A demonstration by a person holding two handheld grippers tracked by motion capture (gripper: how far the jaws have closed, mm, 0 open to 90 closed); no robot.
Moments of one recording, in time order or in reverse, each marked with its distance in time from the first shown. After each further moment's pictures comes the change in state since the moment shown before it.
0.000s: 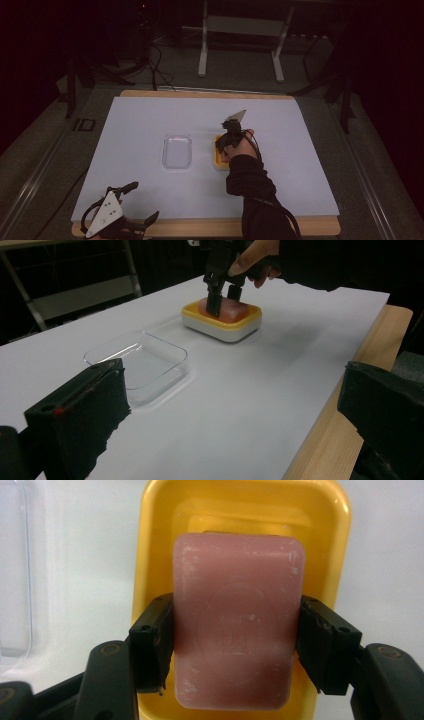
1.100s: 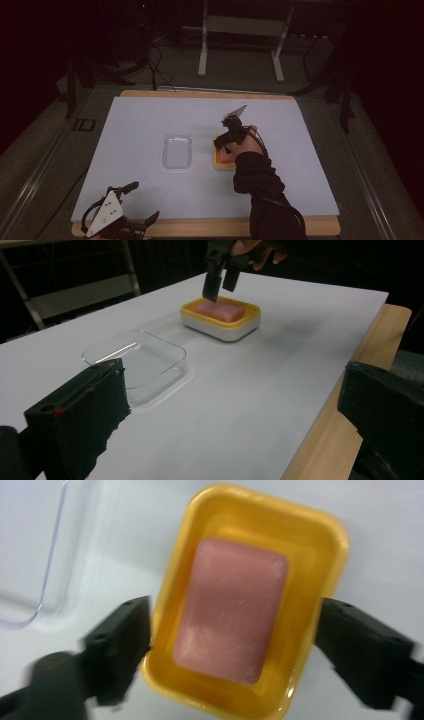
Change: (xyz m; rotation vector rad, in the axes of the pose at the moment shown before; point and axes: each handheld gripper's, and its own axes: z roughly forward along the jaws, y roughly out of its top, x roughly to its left) left arm 0.001 0.000 0.001 0.004 -0.004 0.000; right arm -0.005 -0.001 -0.021 -0.048 0.076 -0.207
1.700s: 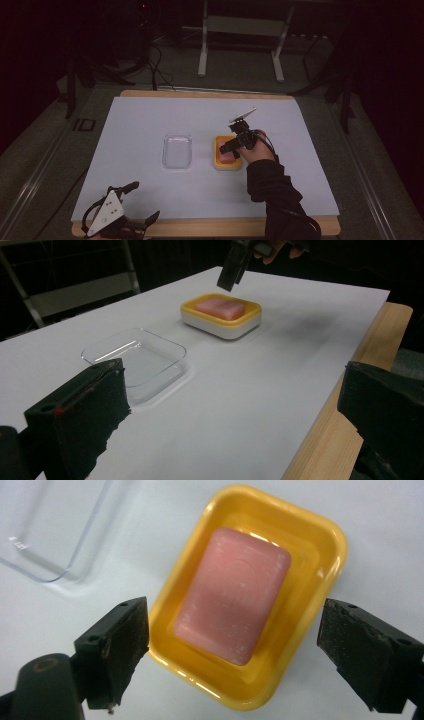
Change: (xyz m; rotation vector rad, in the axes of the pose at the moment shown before) left arm 0.000 -0.001 0.001 0.005 -0.001 -0.003; right arm -0.017 -0.023 -0.015 -0.112 0.109 -0.141
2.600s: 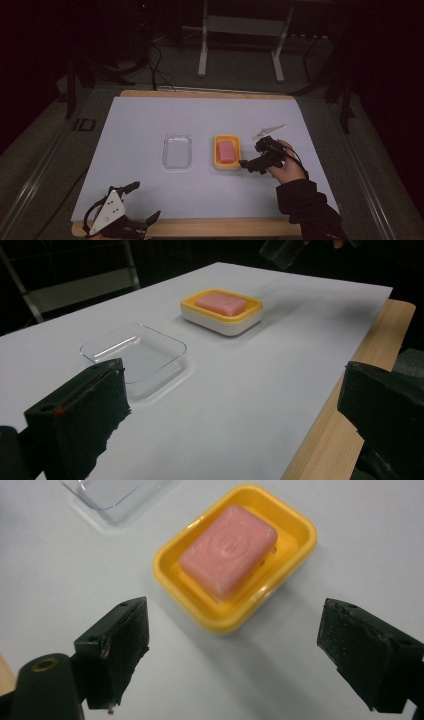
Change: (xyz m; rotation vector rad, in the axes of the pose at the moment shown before) left arm 0.000 -0.001 0.003 0.017 0.001 -0.002; right arm -0.030 -0.072 -0.046 -0.224 0.062 -0.307
